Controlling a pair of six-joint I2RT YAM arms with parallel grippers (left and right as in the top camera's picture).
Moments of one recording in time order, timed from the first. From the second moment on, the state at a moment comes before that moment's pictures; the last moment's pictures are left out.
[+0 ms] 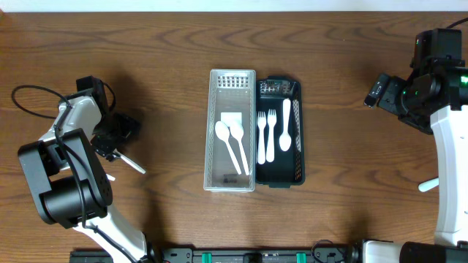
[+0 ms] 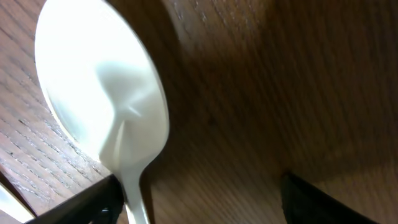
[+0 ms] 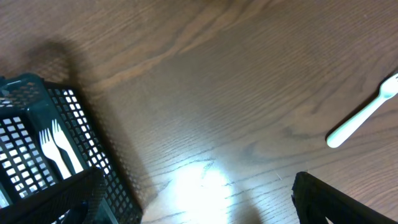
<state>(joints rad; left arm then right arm) 0.31 1.94 1.20 -0.85 0.05 -0.67 -0.09 1.50 1.61 -1.34 0.09 0.42</state>
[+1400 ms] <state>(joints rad) 0.08 1.67 1.28 -1.02 0.02 -0.38 -0.09 1.50 1.61 -1.33 0.11 0.40</state>
